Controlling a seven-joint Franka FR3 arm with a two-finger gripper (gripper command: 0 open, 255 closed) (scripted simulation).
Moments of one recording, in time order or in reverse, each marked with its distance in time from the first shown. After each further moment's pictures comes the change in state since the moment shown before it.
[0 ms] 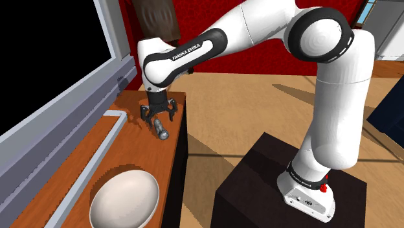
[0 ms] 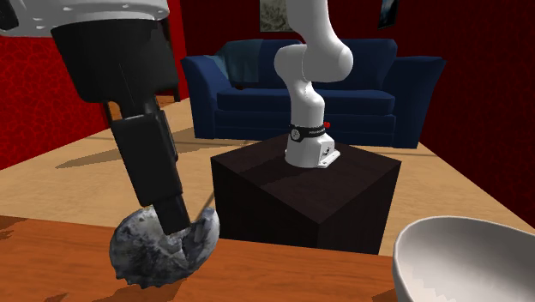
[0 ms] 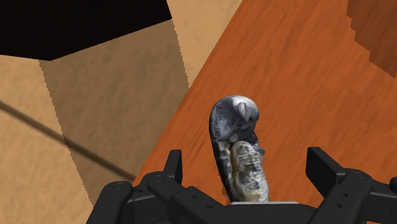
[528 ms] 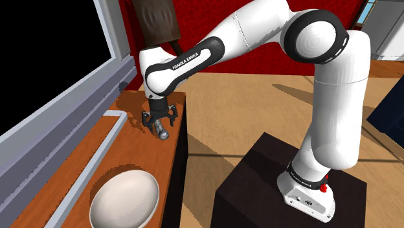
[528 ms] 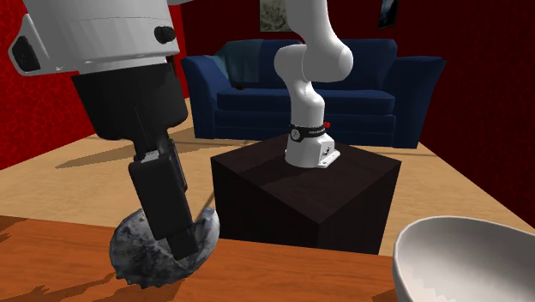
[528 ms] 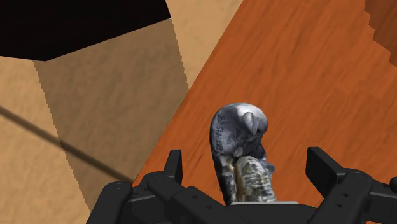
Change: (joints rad) arm 0.006 0.027 -0.001 -0.040 -0.005 0.067 0.004
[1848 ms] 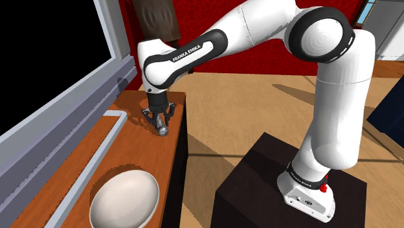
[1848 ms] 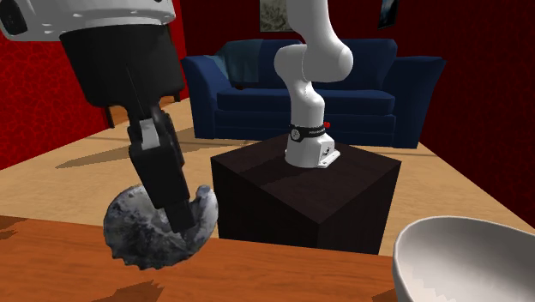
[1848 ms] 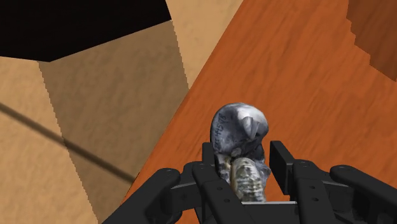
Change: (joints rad) arm -0.002 -0.031 0.003 0.026 0.006 -0.056 0.002
